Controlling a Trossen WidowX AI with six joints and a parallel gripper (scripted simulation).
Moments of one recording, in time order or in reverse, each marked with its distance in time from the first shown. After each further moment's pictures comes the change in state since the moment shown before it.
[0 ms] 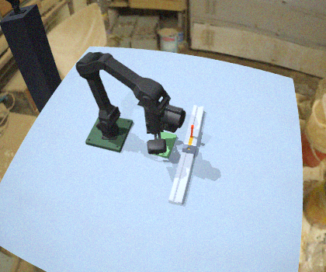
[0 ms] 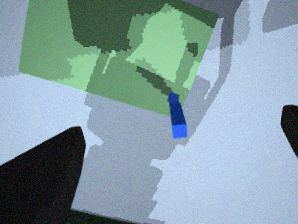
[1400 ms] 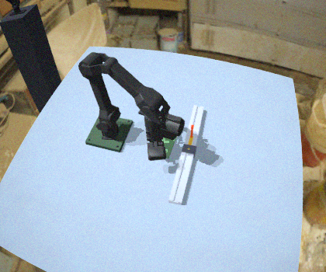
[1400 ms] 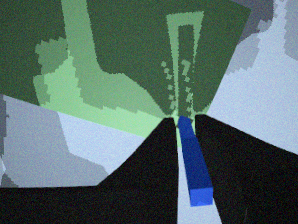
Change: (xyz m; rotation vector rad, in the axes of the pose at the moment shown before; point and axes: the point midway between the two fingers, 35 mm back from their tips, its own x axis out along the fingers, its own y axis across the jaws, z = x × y) arm 0.043 0.002 -0.003 -0.003 0.006 0.004
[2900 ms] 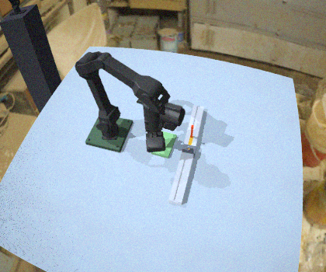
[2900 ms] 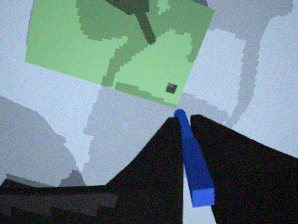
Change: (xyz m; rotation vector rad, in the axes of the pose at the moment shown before) arm -0.053 -0.001 0.000 0.005 0.002 0.002
